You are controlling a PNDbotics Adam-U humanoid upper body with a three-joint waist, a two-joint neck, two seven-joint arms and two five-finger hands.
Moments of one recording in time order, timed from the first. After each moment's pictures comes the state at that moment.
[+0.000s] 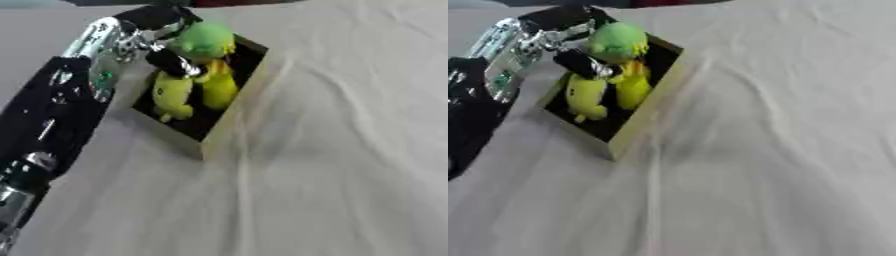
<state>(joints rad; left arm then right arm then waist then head) -1.25 0.26 -0.28 -0.94 -1.00 -0.15 -0.42 -0.34 -0.87 -0.14 -1.98 -0.31 -0.62 0.02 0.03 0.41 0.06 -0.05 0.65</state>
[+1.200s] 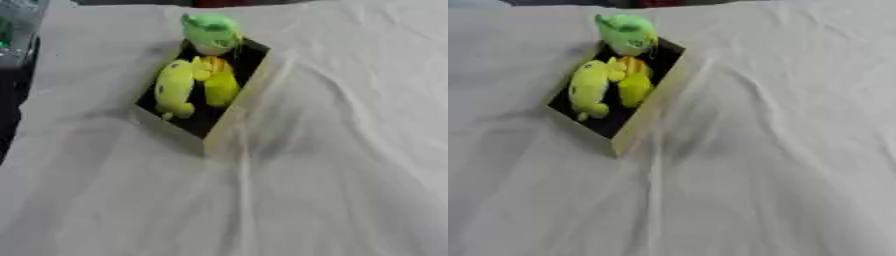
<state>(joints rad) -1.14 0.40 -0.10 -1.50 -0.75 -0.08 -0.27 -0.33 -0.87 -0.15 -1.98 -0.33 -0.63 0.00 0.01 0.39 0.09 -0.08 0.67</state>
